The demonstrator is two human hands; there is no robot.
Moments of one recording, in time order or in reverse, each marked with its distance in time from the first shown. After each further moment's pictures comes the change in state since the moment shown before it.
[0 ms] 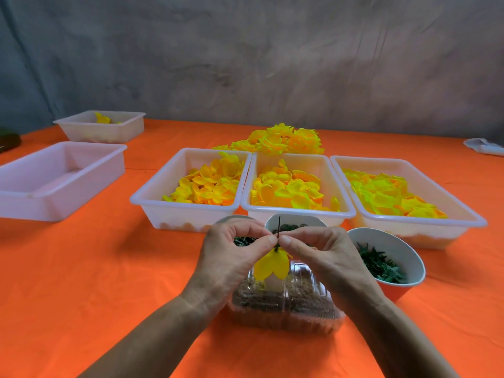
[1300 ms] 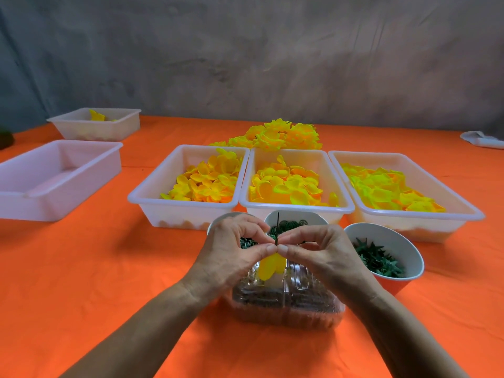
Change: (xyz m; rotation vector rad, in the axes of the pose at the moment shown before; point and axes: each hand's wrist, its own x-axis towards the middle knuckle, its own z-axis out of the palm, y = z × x) left_hand 0.012 -0.010 -0.007 0.241 -0.192 0.131; right_hand 0.005 0.006 -0.006 -0.159 -0.018 0.039
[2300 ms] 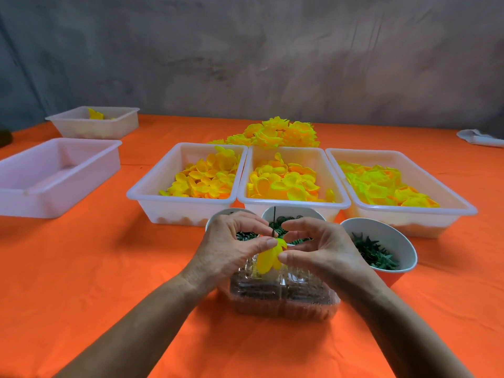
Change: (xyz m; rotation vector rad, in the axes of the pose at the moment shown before) left_hand 0.001 -0.005 0.003 -0.131 0.004 -0.012; right_hand -0.013 -0.007 -0.001 -0.008 0.020 0.139
